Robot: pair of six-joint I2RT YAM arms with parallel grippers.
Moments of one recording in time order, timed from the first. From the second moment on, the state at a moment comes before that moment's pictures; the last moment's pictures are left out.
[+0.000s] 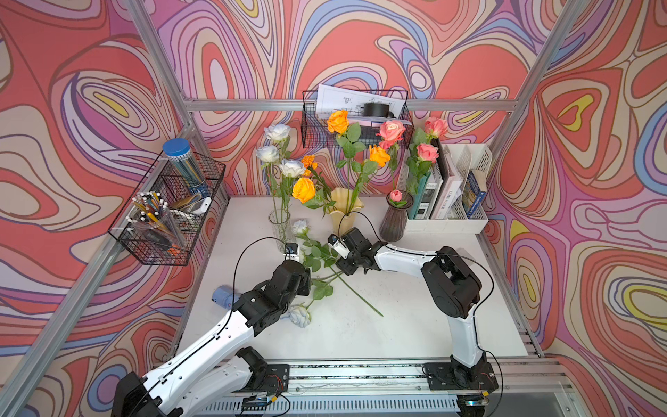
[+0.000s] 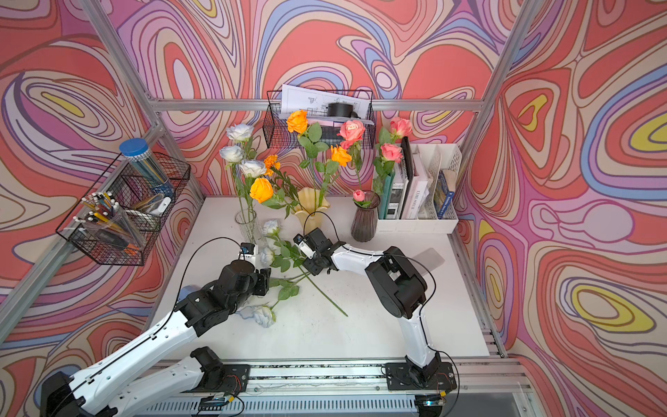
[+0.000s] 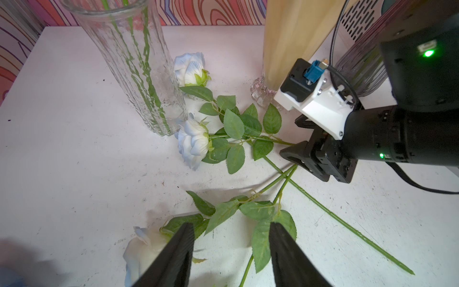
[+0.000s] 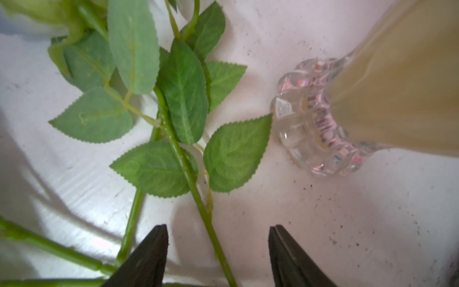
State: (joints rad) left arm -0.67 0.89 0.68 -0.46 -0.40 -0.40; right arm 0.71 2.08 1.42 -0.27 0.03 -0.26
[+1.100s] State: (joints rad) left arm -0.67 0.86 0.68 -0.46 -0.43 -0.38; right arm 0.69 2.16 1.45 -0.17 -0.03 -0.30
